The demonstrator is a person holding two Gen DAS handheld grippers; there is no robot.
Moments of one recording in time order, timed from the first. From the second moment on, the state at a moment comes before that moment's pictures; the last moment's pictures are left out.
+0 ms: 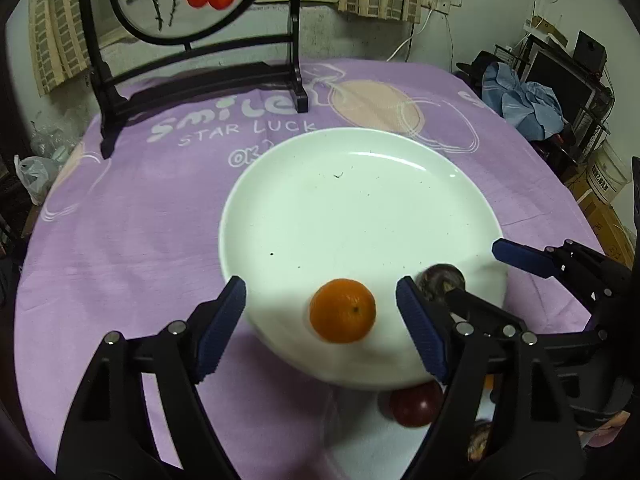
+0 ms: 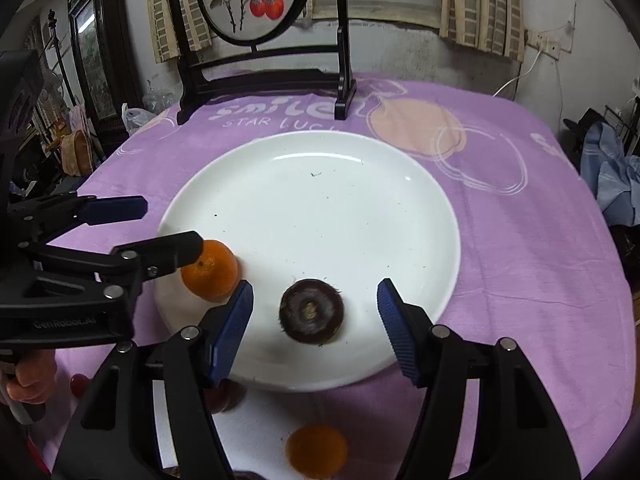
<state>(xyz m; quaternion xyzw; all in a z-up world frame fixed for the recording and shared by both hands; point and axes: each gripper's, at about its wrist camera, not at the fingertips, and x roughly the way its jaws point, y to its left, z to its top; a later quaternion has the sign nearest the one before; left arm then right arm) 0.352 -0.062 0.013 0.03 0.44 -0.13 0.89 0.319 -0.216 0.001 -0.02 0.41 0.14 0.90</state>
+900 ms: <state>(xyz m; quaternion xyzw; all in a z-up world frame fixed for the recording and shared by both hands) 0.111 -0.004 0.018 -0.01 0.38 -0.11 0.92 0.080 -0.187 -0.032 -0.08 0.42 0.22 0.88</state>
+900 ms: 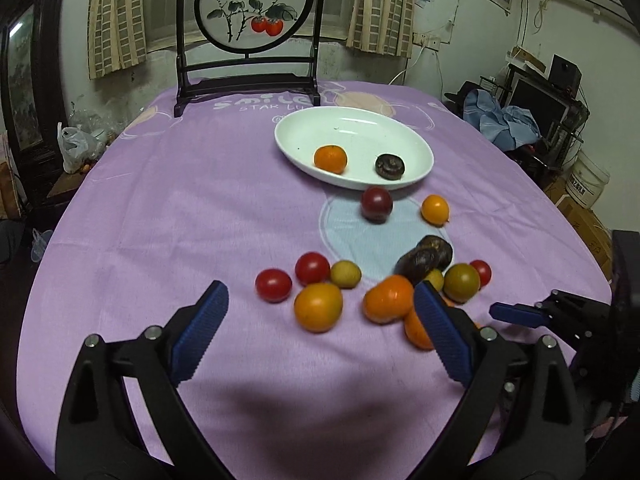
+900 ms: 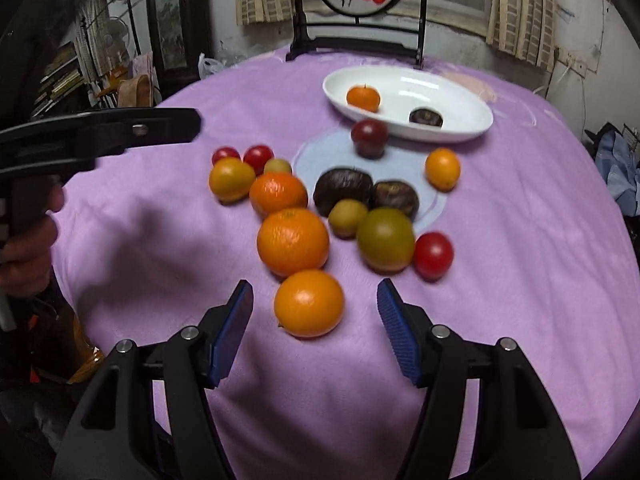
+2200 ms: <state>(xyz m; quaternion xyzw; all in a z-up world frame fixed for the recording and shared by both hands) 0.112 -0.103 -0.044 0.04 0.46 -0.23 0.86 0.073 -0.265 -0.035 0.01 0.42 0.15 0.89</state>
